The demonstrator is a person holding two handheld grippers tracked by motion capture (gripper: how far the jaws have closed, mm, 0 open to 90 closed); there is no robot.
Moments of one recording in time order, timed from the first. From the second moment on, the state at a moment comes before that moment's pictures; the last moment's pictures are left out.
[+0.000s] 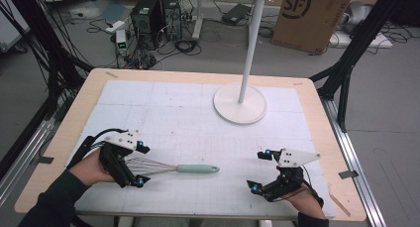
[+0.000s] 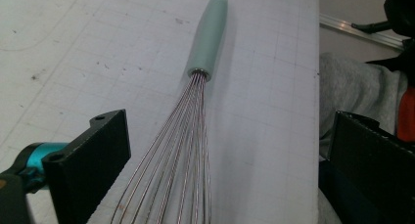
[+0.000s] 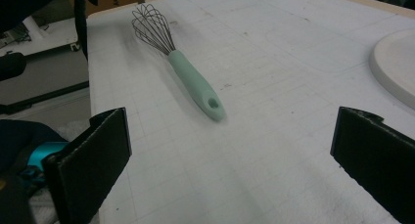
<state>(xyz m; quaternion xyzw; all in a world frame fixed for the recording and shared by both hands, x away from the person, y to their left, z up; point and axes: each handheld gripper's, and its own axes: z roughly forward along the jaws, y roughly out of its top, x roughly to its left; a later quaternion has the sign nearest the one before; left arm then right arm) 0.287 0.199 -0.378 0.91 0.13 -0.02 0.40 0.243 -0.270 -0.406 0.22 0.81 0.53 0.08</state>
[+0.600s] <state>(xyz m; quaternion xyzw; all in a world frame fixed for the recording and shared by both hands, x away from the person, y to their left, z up) 0.297 0.152 -0.381 0.93 0.13 -0.03 0.35 0.245 -0.269 -0.409 0.22 0.82 0.53 0.08</state>
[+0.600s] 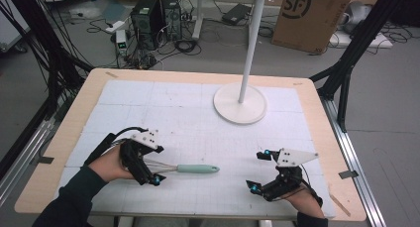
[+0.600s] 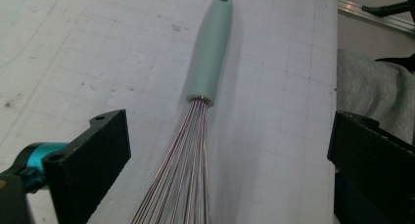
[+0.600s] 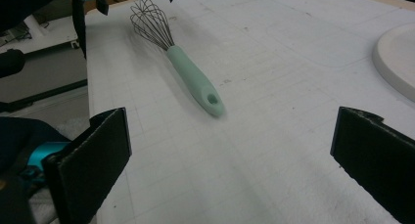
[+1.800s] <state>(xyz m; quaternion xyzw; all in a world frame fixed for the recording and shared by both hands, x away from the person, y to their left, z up) 0.318 0.077 -0.408 0.96 0.09 -0.06 0.25 0.246 -0.274 -0.410 0.23 0.81 0.53 0.08</state>
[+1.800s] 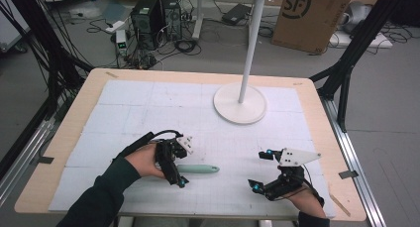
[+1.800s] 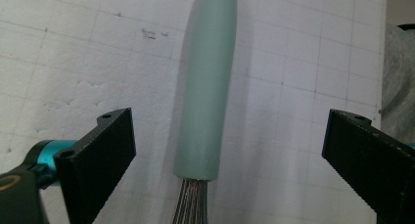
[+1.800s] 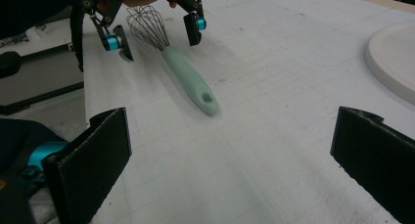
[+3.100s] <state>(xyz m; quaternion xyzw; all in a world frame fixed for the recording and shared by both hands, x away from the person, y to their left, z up) 0.323 0.065 -0.414 0.98 0.05 -0.03 0.21 0.247 -0.277 -0.413 0.23 0.81 0.53 0.08</state>
